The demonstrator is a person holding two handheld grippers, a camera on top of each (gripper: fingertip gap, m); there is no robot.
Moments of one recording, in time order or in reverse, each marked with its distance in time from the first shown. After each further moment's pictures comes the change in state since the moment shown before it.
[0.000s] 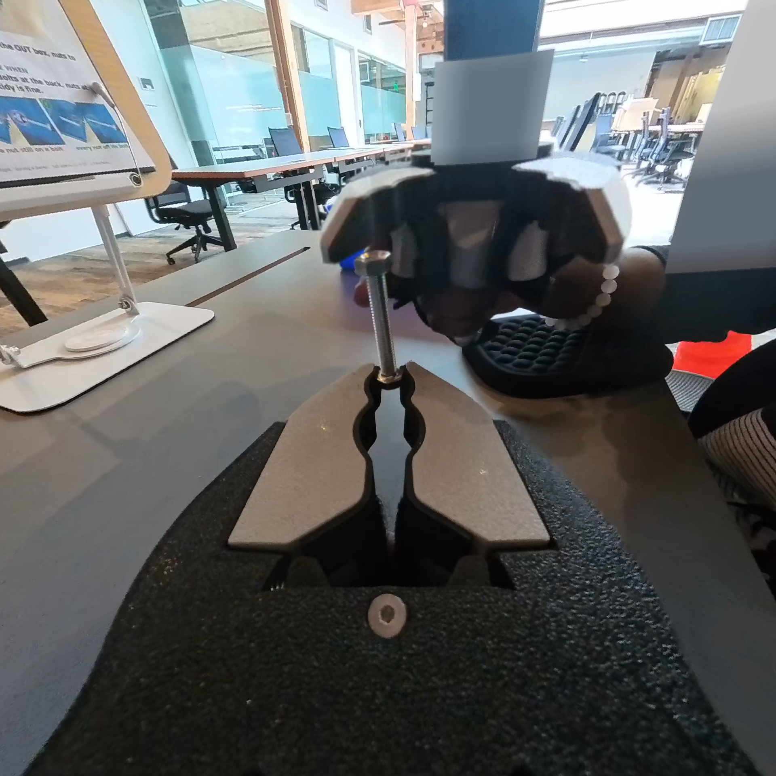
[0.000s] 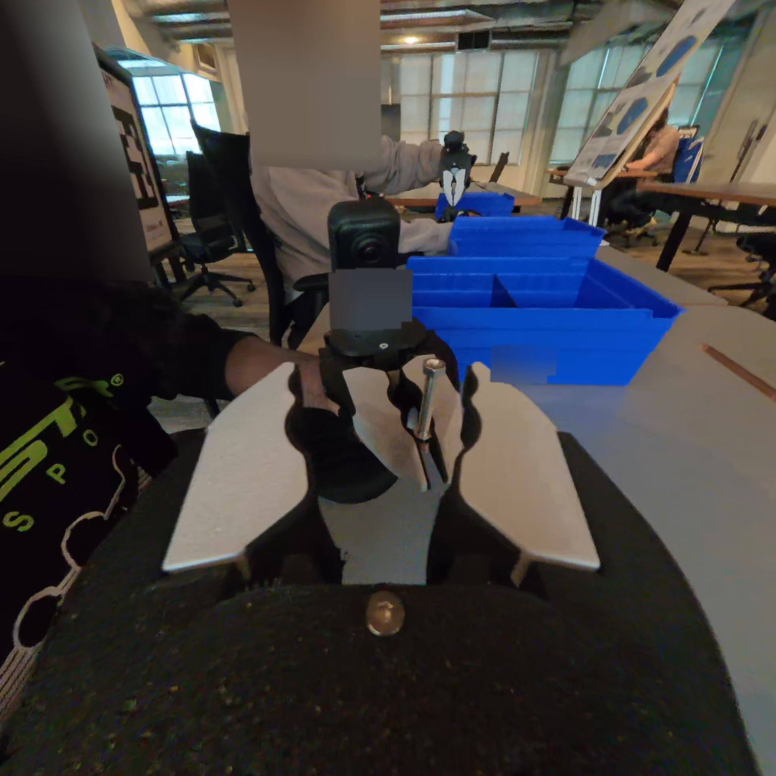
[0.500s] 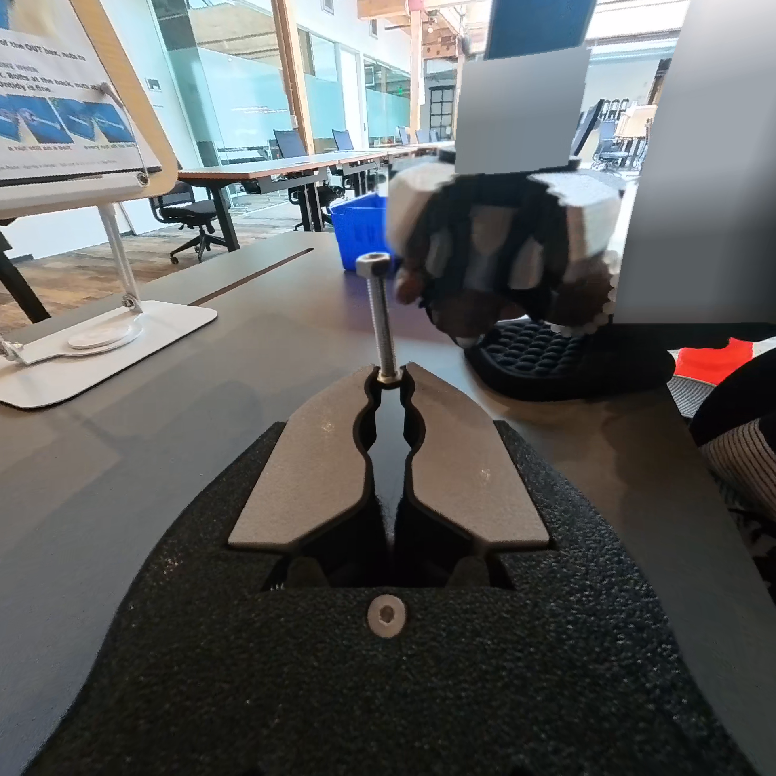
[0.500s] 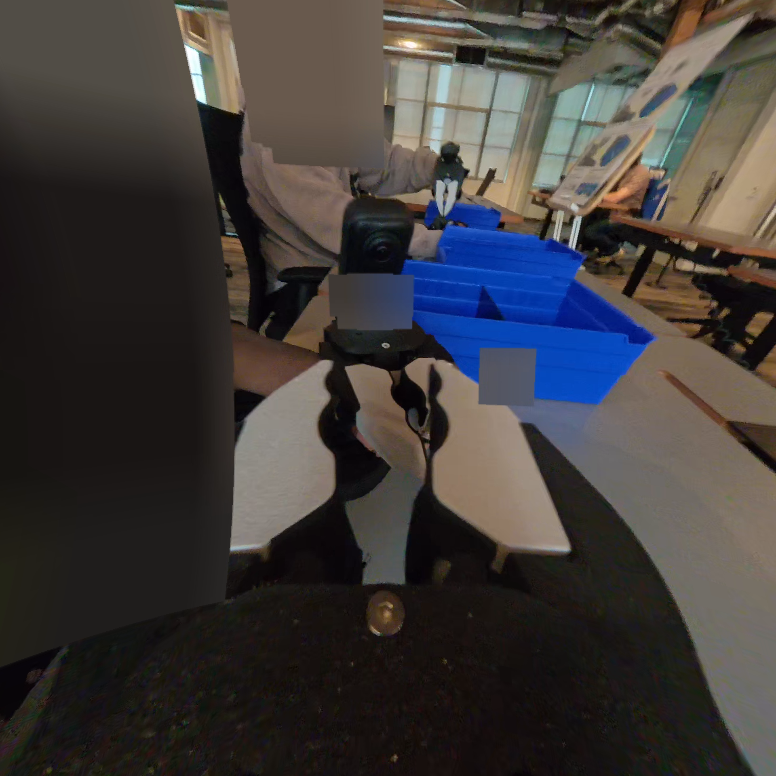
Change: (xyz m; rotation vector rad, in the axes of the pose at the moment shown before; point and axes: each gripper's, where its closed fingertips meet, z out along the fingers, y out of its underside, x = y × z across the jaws) left arm -0.002 0.000 -0.001 0.005 -0.008 -0.010; right arm -0.006 -0.001 -0.001 0.007 0.029 -0.114
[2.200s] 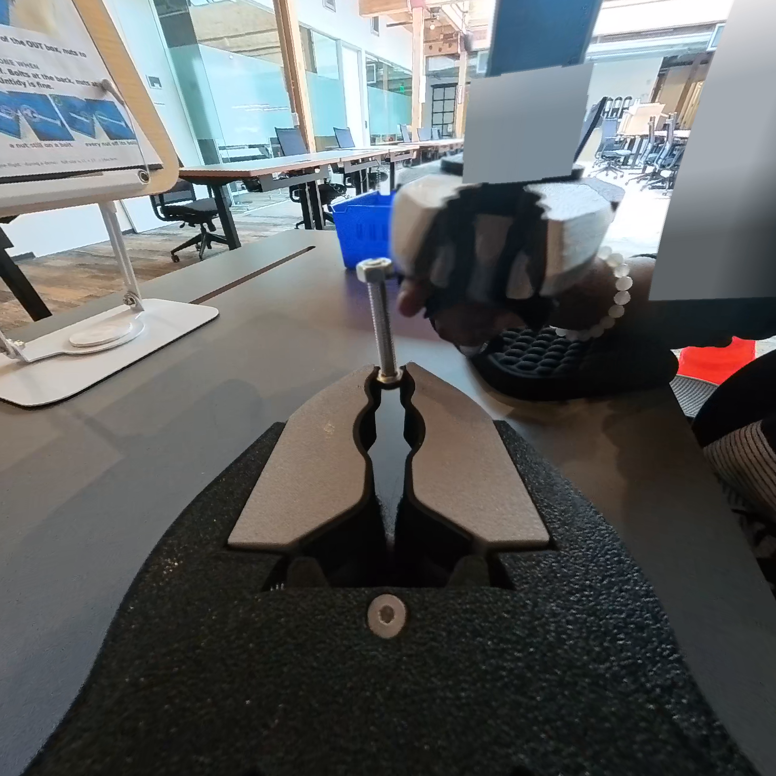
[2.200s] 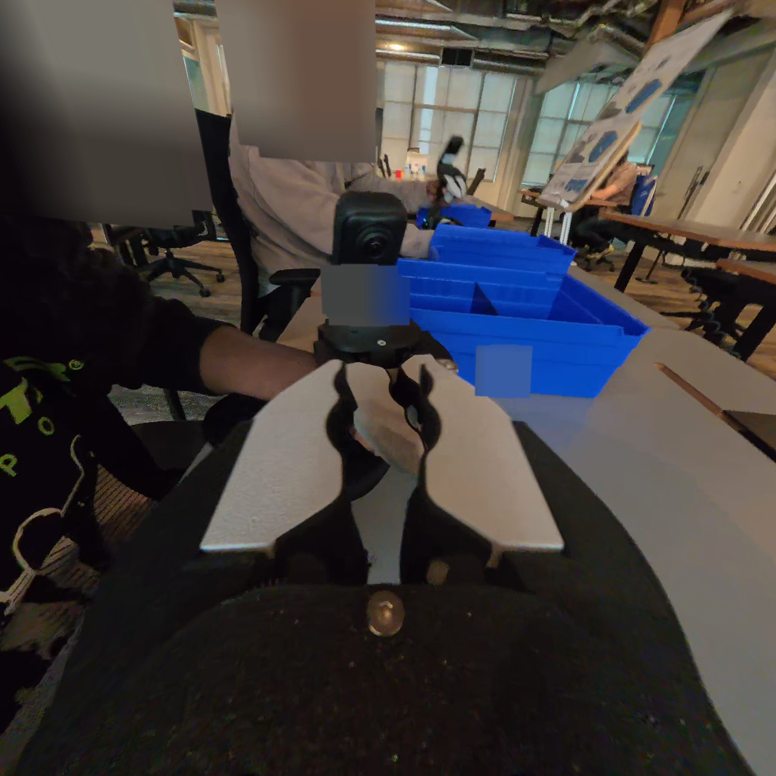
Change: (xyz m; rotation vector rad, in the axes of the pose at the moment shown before) left arm -0.001 0.001 0.001 -0.004 -0.004 -0.001; right arm 0.003 0.005 0.002 0.004 0.025 0.016
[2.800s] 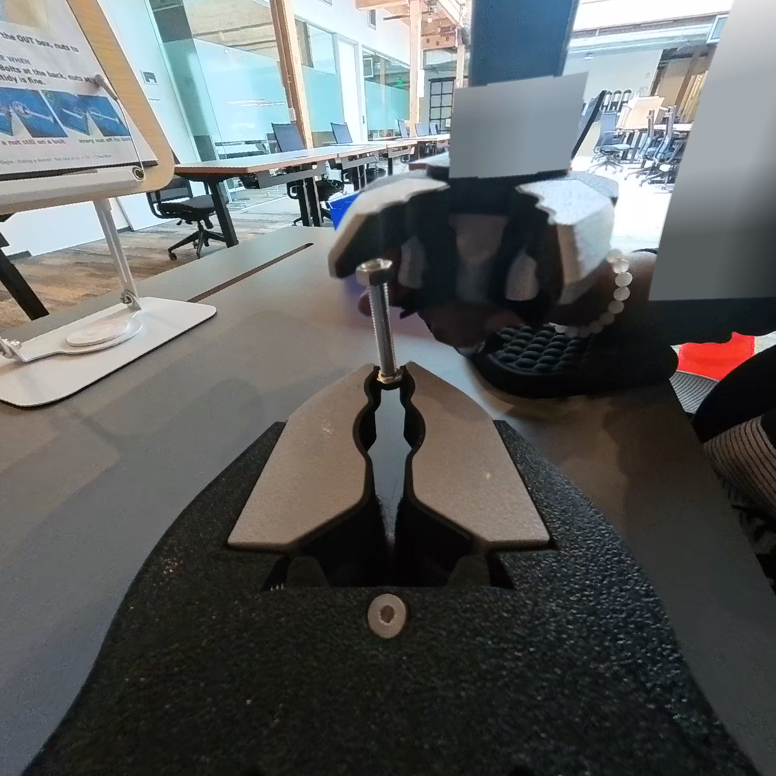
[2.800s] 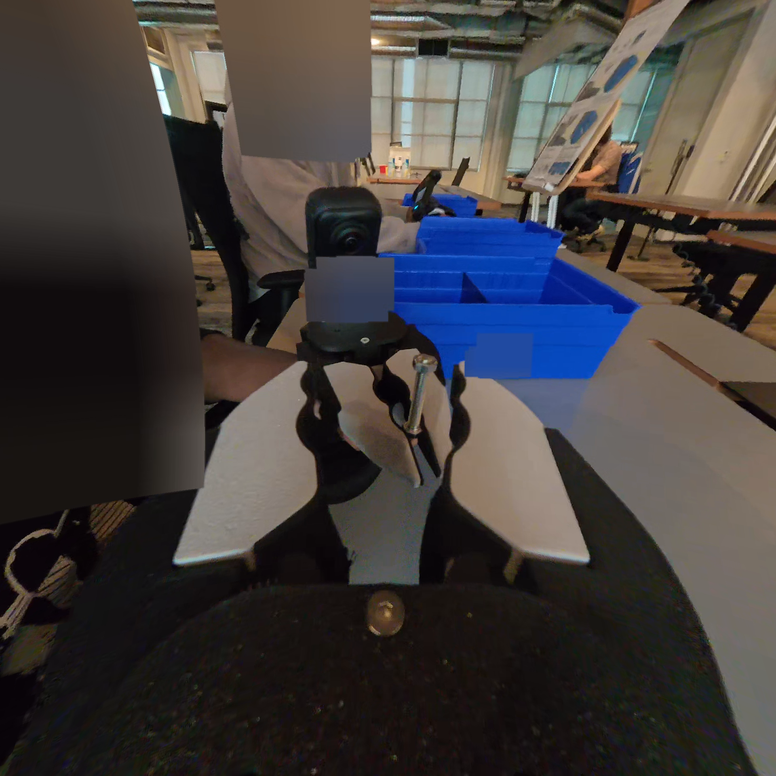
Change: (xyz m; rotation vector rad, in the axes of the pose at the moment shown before) left arm 0.001 0.001 0.001 -0.009 0.005 0.004; right arm 0.010 0.004 0.002 -0.013 0.038 0.062
